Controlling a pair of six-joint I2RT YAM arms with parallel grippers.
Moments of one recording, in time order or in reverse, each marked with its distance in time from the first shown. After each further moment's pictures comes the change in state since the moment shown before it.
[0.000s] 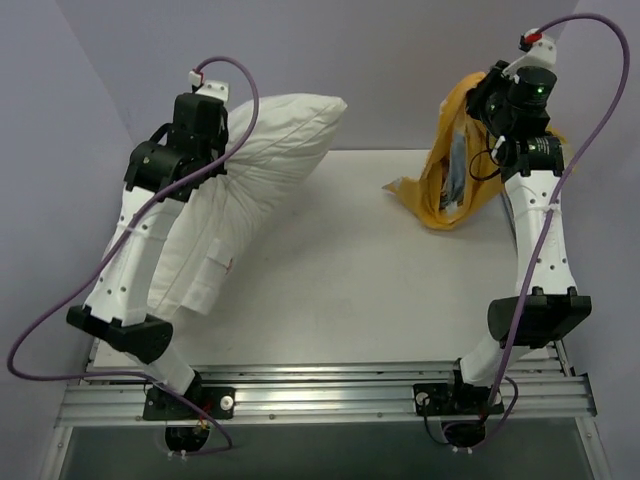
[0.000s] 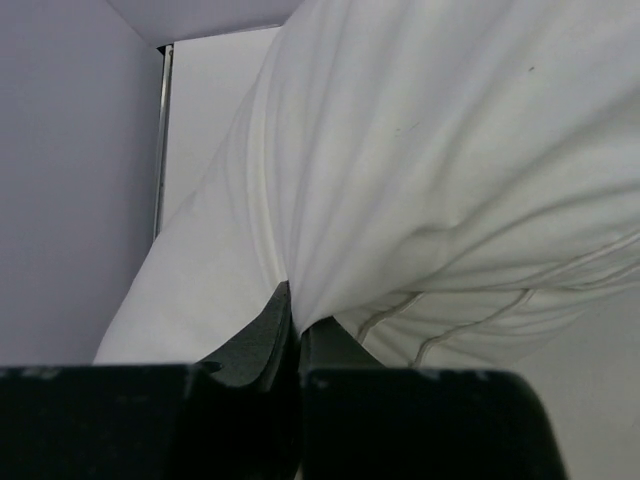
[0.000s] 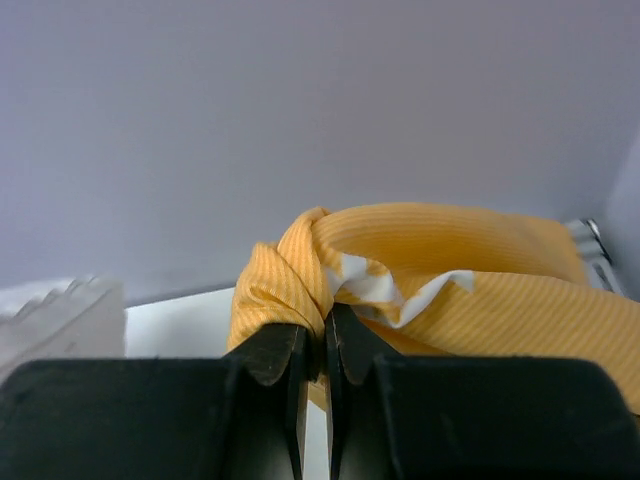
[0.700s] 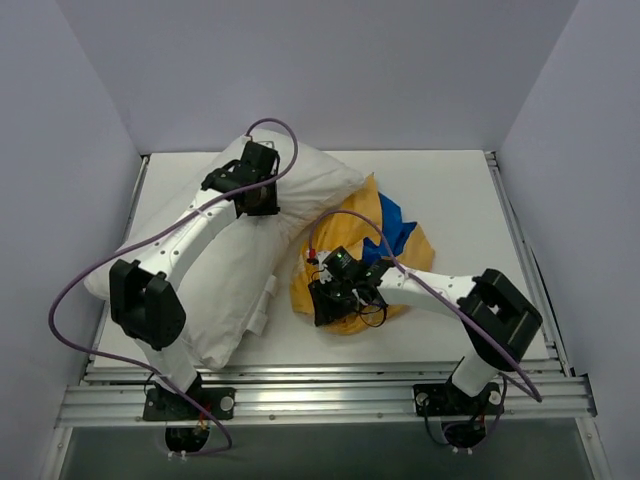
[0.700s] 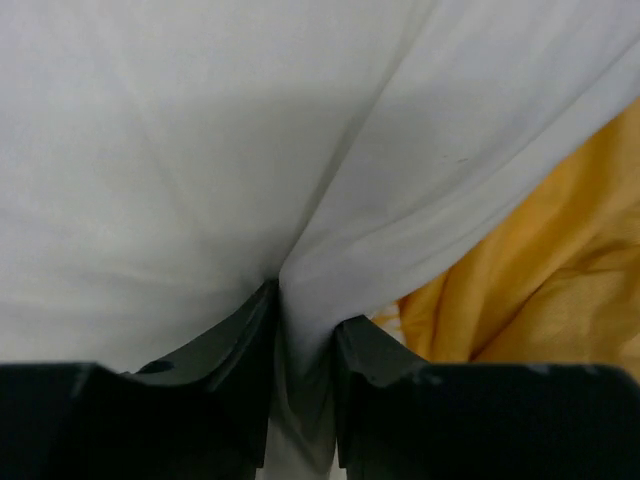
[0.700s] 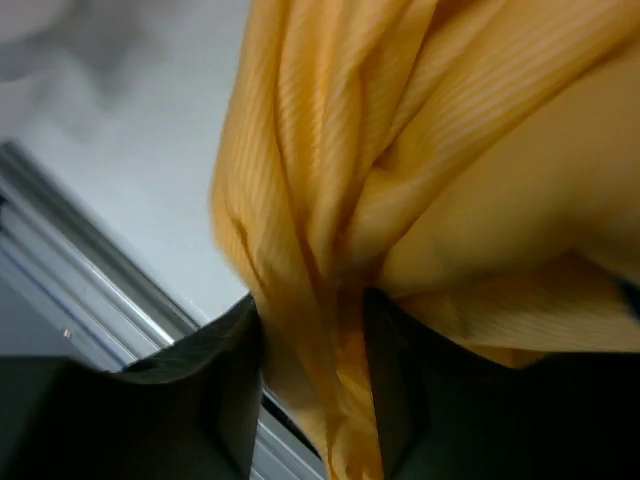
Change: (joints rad) left arm -0.042 0.180 -0.449 0.341 0.266 -0.346; right arm 0.868 -0.016 -1.072 0.139 -0.302 0.035
